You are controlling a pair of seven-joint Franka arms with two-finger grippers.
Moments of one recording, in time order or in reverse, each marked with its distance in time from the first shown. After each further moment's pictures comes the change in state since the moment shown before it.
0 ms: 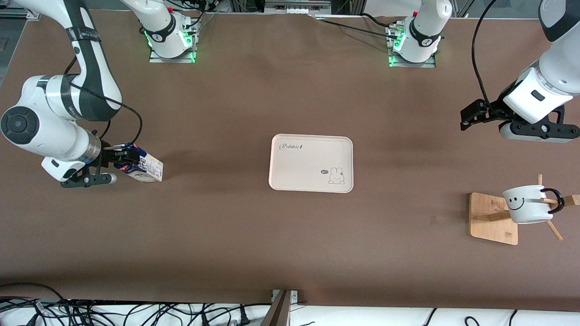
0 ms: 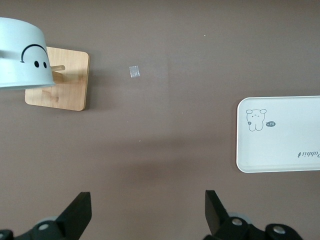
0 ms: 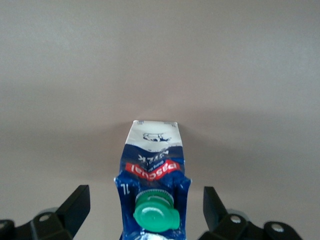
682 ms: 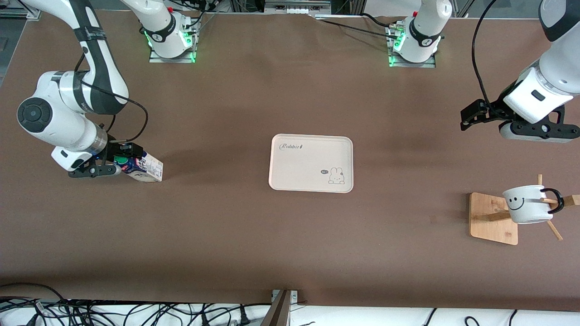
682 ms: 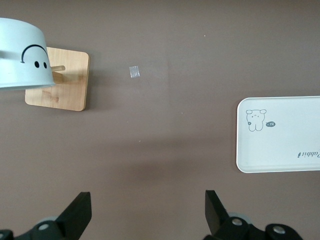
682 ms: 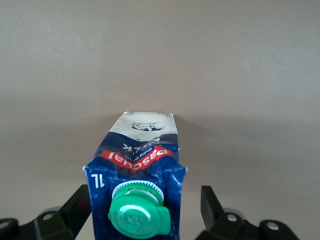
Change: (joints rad) left arm 0.000 0.000 0.000 0.001 0.000 0.000 0.000; right arm 0.000 -0.040 -0.021 -0.154 0.000 0.144 -0.009
